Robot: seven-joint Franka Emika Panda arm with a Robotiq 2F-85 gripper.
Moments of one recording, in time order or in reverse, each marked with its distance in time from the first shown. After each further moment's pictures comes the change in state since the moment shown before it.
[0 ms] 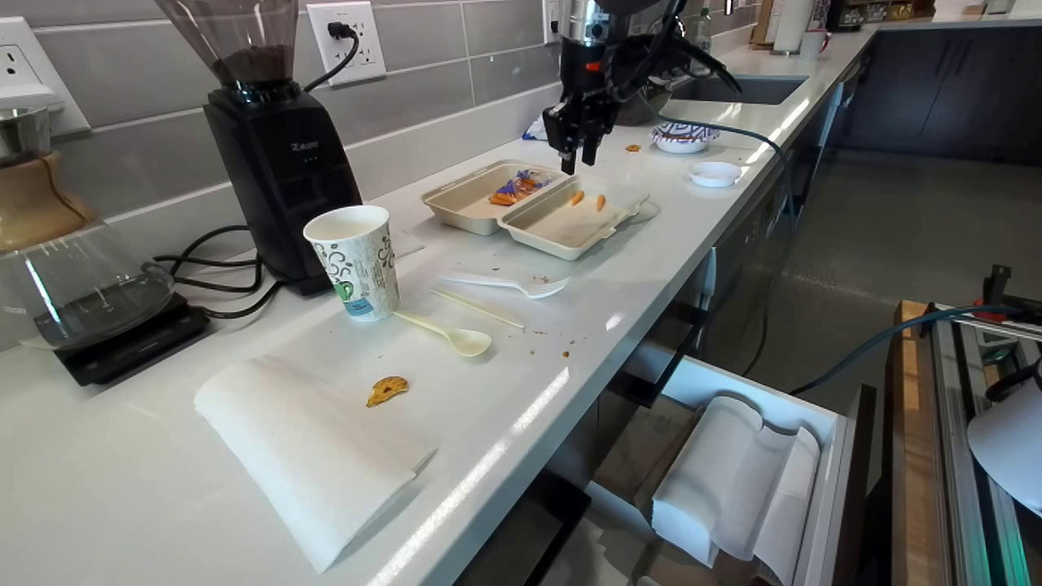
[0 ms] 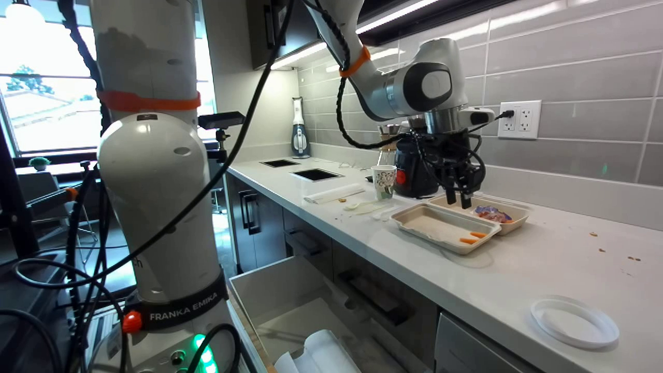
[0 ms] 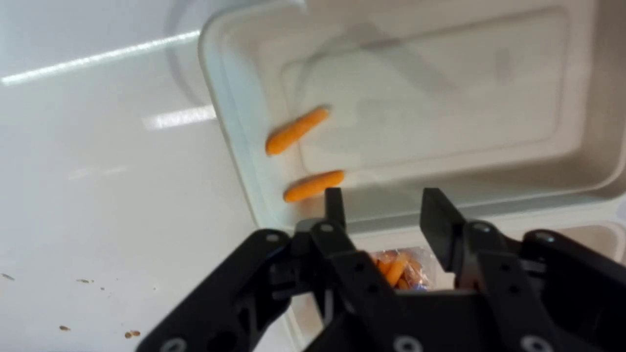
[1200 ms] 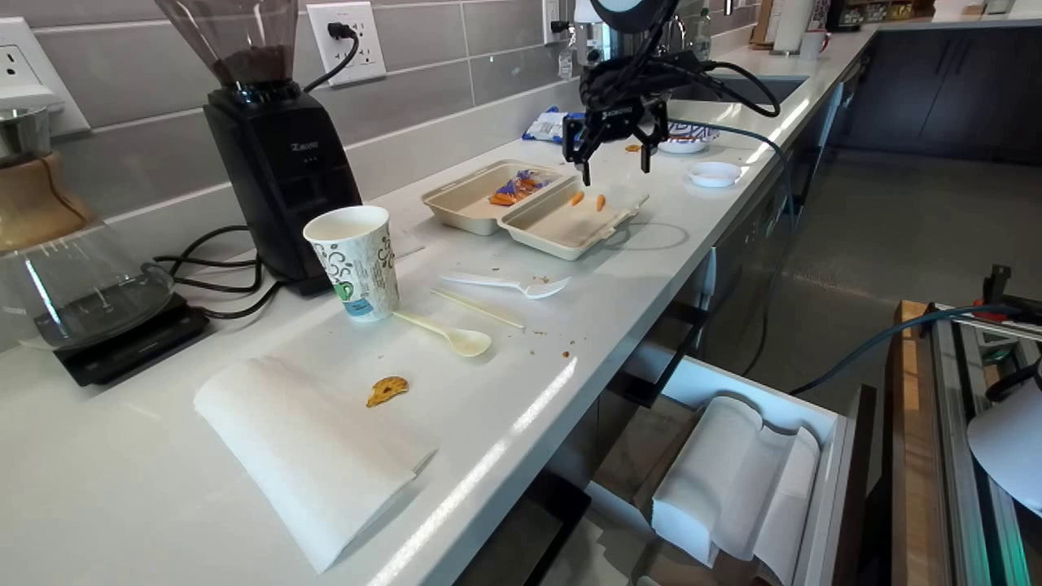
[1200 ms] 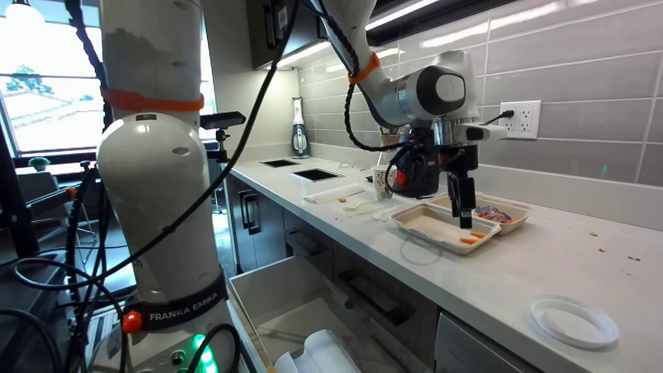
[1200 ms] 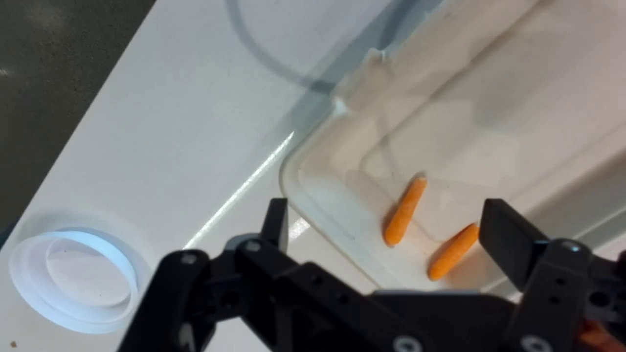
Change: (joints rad) arm -0.008 0.051 -0.045 0.037 -0.080 -0.170 0.610
